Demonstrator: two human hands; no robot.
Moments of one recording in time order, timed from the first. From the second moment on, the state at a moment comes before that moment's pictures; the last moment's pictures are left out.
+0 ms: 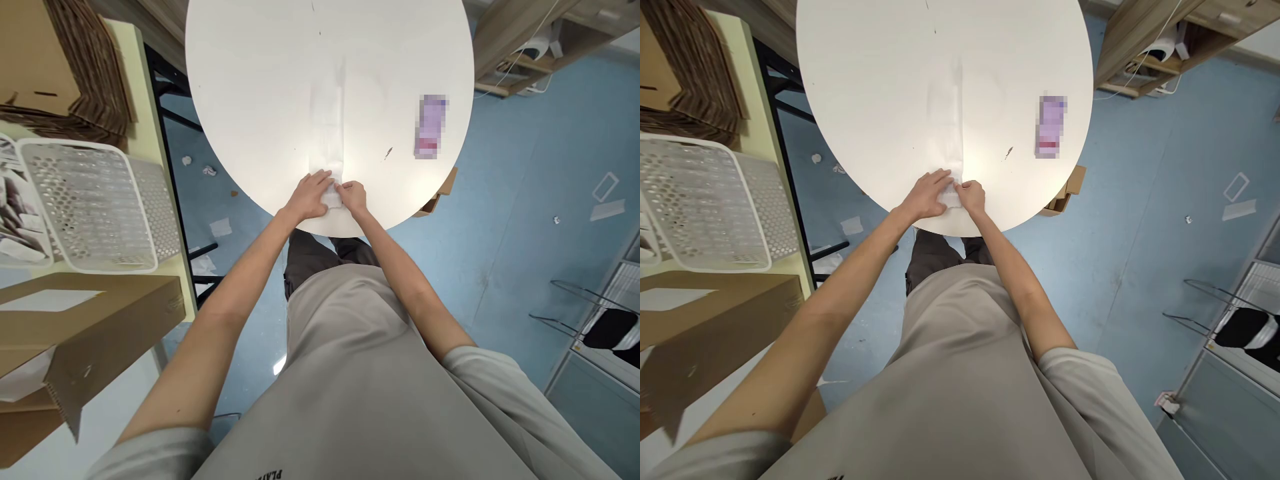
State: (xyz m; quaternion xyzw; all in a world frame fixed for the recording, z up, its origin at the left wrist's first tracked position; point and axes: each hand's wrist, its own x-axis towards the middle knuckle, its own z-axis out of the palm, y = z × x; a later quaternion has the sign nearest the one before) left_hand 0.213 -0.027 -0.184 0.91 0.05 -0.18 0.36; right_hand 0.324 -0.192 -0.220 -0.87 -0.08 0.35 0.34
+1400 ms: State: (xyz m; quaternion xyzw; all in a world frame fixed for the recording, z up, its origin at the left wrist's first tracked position) left_hand 0.255 -0.031 -0.202 0.75 0.49 -0.03 0.43; right_hand 0.354 -0.154 -0.207 -0.89 -0.20 0.29 0.27
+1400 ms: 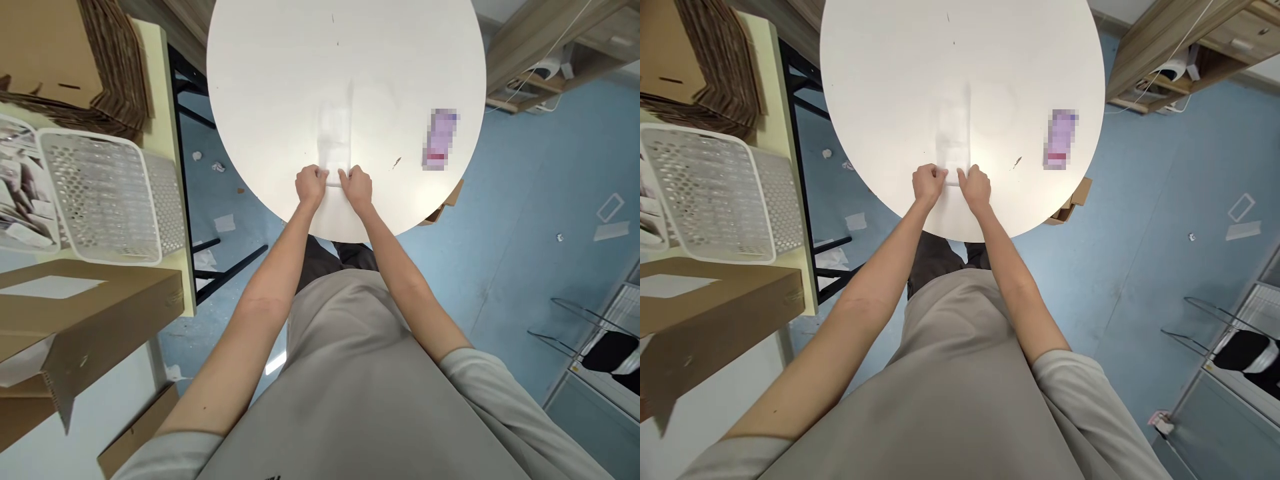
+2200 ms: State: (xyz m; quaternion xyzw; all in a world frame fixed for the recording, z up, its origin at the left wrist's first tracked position) left_hand 0.222 -0.014 -0.208 0.92 0.12 -0.06 0.38; right_hand 0.343 -0.190 -0.207 -0.82 -0.47 0.28 0.16
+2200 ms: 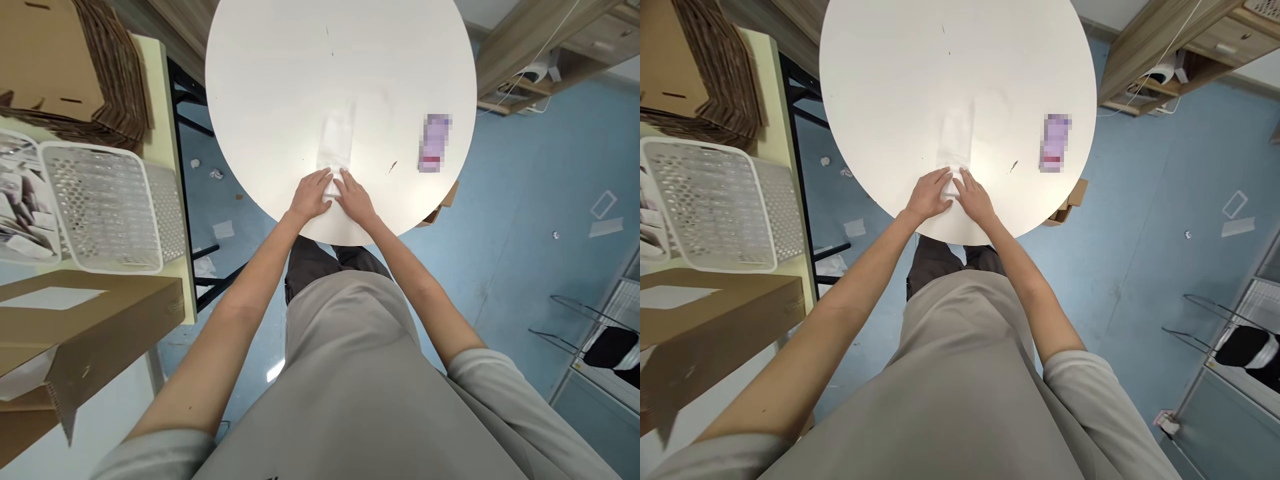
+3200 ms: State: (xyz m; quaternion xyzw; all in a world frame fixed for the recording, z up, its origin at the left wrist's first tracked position) left_hand 0.256 -0.024 -0.190 0.87 0.20 -0.03 0.45; right_hand 0.354 -0.158 -0.191 -0.87 -0.39 0.25 0.16
